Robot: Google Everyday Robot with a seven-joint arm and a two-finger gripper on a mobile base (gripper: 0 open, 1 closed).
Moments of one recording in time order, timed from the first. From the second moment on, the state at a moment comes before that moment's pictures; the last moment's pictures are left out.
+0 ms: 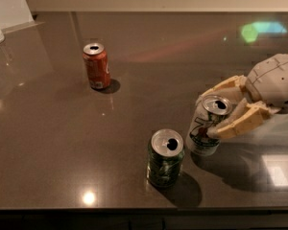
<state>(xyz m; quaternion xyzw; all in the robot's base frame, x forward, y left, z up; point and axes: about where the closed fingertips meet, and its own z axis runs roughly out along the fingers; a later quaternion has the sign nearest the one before) 0.397 -0.137 0.928 -0.64 0.61 0.35 0.32</state>
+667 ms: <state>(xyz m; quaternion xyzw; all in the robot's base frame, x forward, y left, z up) 0.384 -0.138 0.909 -0.65 0.61 0.33 0.30</state>
